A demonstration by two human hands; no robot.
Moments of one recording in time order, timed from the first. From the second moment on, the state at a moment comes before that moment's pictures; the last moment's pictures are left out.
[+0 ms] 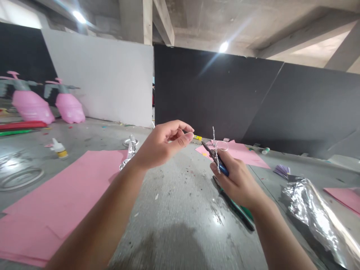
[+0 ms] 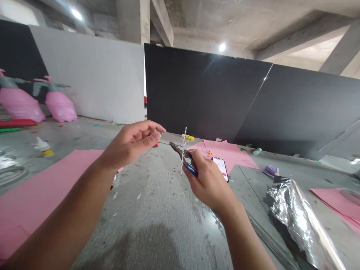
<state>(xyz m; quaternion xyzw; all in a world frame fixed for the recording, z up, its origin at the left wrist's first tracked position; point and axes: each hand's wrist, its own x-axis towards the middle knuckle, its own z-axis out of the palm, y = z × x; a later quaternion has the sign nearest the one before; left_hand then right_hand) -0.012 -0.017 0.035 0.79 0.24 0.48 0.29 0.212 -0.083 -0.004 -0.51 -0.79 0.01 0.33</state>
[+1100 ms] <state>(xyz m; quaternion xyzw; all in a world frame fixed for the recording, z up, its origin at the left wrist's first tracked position) -0.001 -0.015 0.017 0.78 0.12 0.62 0.00 0.205 -0.080 -0.014 -0.47 -0.71 0.36 0.38</state>
